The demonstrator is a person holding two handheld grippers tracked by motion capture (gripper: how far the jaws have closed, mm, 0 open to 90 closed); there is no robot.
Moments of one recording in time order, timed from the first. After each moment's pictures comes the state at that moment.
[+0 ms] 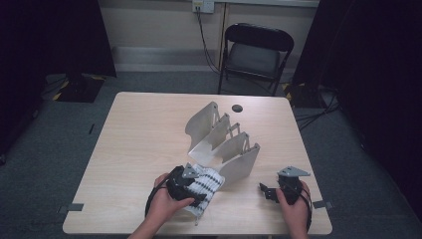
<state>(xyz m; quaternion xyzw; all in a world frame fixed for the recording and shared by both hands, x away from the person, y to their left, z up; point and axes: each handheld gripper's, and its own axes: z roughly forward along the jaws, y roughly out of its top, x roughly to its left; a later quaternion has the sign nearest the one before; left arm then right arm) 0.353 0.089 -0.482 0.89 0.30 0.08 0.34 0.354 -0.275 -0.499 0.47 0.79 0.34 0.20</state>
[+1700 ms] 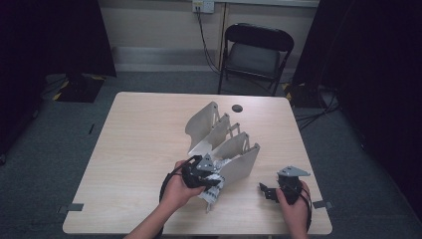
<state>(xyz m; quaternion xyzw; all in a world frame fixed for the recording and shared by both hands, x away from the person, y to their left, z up) 0.377 0.049 -0.448 0.90 0.18 0.07 0.38 0.354 -0.275 -0.499 0.47 0.79 0.34 0.20</state>
